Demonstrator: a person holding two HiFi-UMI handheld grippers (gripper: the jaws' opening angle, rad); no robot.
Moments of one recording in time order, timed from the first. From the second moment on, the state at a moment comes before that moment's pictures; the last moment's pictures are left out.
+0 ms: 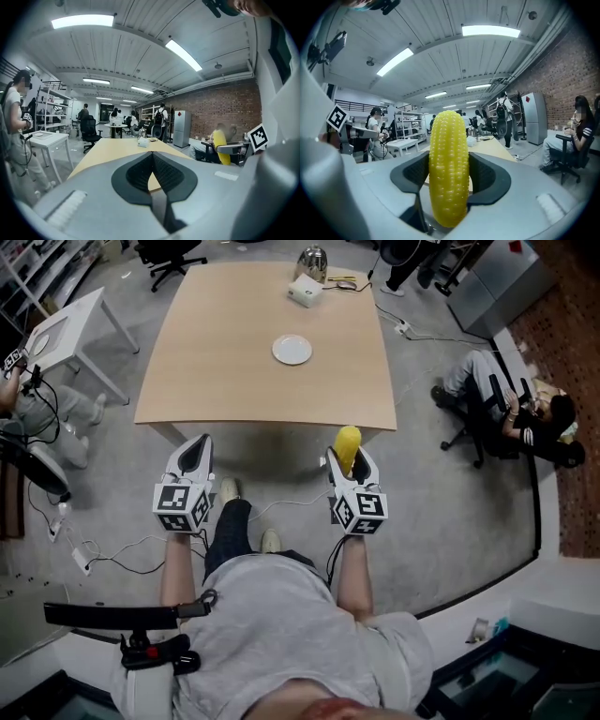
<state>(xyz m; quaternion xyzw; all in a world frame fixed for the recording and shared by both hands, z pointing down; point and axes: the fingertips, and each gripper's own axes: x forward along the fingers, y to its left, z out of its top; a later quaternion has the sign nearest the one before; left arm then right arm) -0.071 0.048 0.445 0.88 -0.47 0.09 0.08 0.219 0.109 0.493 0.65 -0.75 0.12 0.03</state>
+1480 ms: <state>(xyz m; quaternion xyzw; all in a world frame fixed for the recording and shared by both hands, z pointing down) -0.021 -0.235 0.501 0.92 -0.35 0.15 0.12 0.237 -0.132 0.531 0.70 -0.69 0.16 0.07</state>
